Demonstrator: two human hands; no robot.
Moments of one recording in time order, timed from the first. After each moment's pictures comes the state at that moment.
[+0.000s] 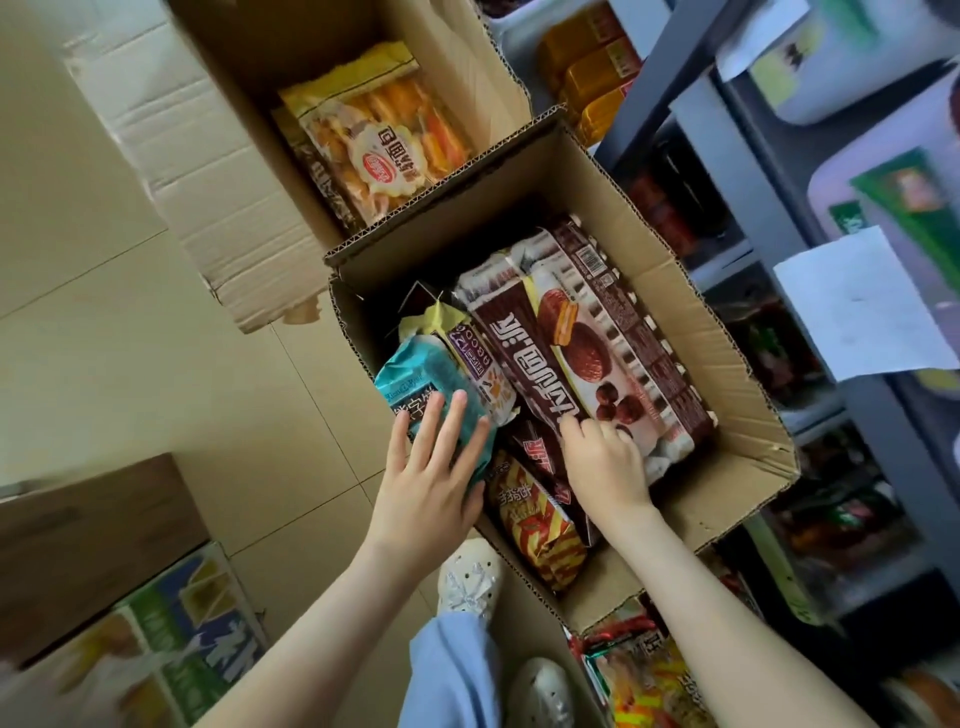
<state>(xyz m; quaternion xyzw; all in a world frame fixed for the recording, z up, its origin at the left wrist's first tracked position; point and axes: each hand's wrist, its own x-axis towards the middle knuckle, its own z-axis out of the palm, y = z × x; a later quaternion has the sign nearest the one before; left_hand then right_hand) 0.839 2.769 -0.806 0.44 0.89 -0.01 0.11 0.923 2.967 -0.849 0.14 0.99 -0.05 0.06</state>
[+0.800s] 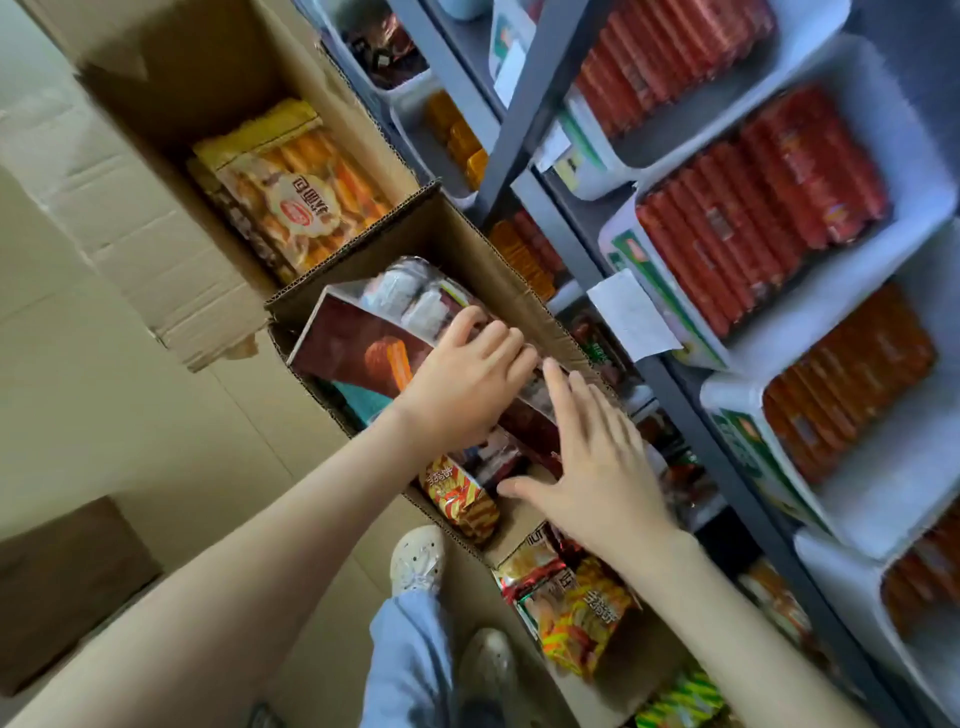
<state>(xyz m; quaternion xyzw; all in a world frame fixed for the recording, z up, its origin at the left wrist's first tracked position) 0.771 2.904 -0.650 0.65 0.76 0.05 -0.01 0.931 2.993 -0.606 0.24 0.94 -0.13 0.22</state>
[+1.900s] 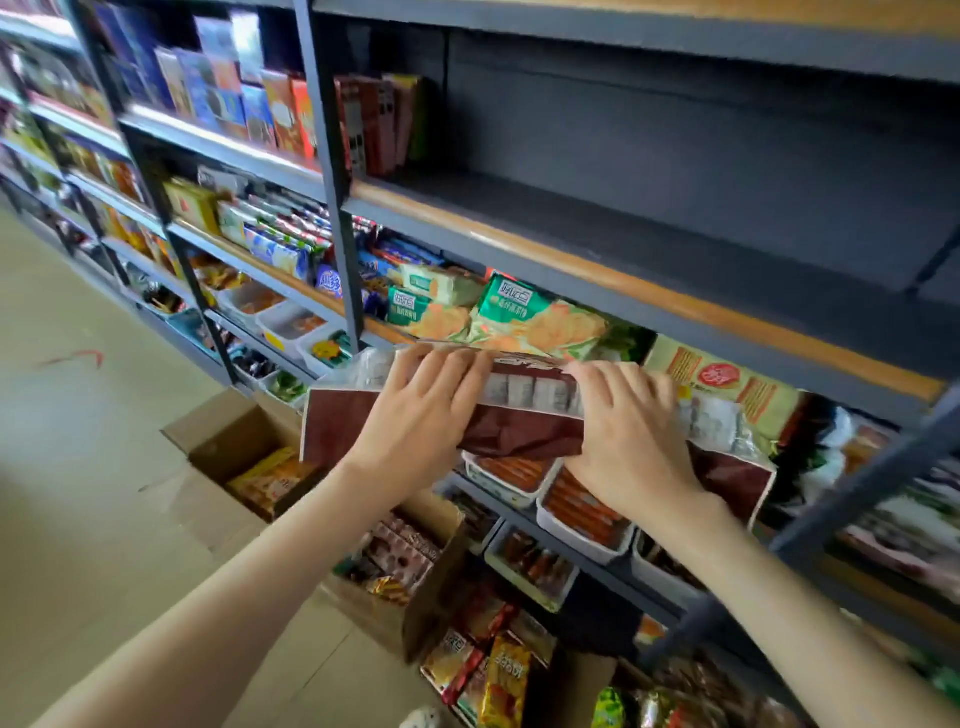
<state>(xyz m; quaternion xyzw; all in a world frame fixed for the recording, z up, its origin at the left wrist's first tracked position) 1.103 2.778 -0.129 0.64 0.68 0.12 -0.34 1.288 2.887 -0.110 0.27 0.91 0.14 -0.27</state>
